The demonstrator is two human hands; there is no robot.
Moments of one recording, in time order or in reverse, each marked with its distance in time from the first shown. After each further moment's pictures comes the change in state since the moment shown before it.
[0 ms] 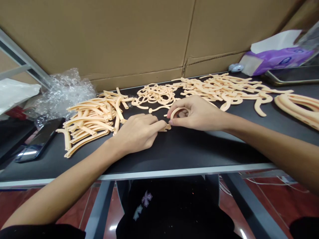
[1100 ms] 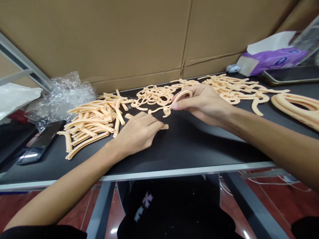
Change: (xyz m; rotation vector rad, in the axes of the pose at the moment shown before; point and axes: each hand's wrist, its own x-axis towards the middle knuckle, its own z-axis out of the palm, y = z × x) left_hand 0.000 -0.001 0.006 -0.055 0.112 0.001; right_hand 0.005 -0.001 -0.005 0.660 0.219 0.101
